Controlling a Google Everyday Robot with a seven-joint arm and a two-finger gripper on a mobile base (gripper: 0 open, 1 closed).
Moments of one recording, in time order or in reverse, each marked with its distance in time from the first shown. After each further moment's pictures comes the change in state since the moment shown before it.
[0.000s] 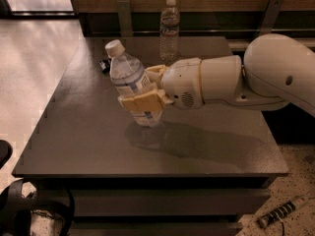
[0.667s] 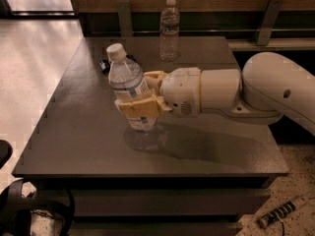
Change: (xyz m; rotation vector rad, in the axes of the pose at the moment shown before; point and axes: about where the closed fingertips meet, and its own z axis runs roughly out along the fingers) arm 0.002 0.008 0.004 -0.017 -0.111 0.003
